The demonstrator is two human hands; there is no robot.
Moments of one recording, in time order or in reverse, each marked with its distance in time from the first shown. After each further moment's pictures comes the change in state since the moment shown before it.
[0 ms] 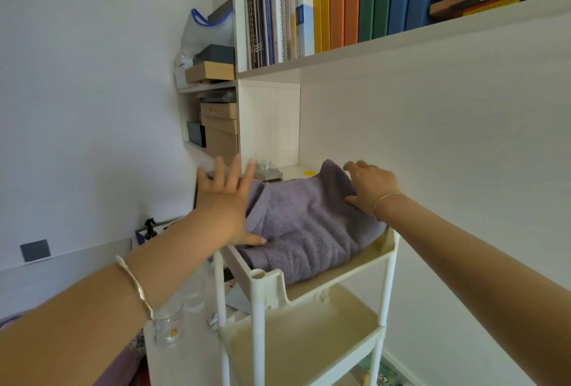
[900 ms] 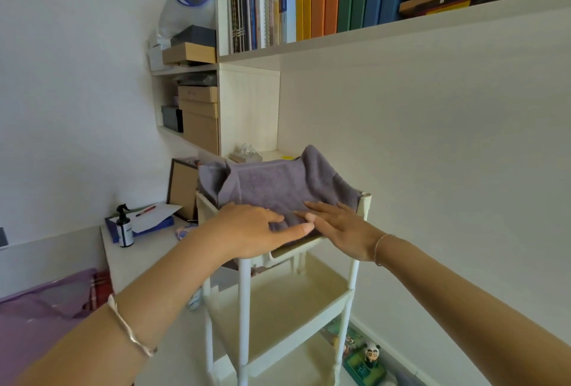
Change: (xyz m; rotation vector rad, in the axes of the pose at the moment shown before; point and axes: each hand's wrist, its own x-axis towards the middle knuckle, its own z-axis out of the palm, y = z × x) left_hand -0.059 0.041 0.006 -0.375 -0.175 0.319; right_hand -0.102 -0.019 0.024 0.513 -0.315 -0.256
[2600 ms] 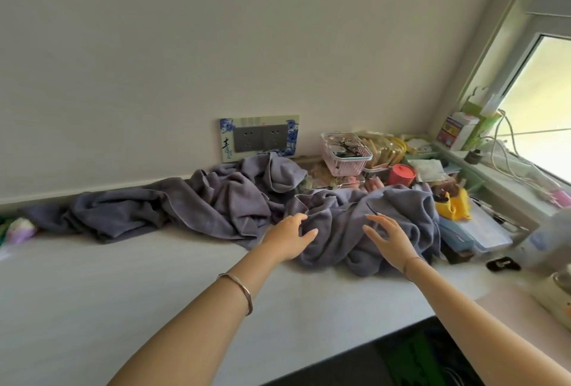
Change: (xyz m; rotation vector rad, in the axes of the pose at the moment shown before) left_hand -0.326 0.532 0.395 -0.434 -0.528 1.012; right_hand -0.880 -0.065 0.197 0.154 0.823 1.574
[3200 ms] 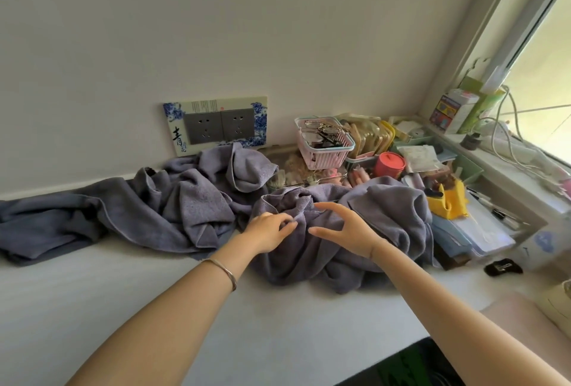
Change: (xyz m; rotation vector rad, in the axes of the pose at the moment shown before) left_hand 0.125 -0.008 0.056 0.200 -0.085 0.045; right_hand 0.081 0.017 0.009 0.044 -0.279 -0.158
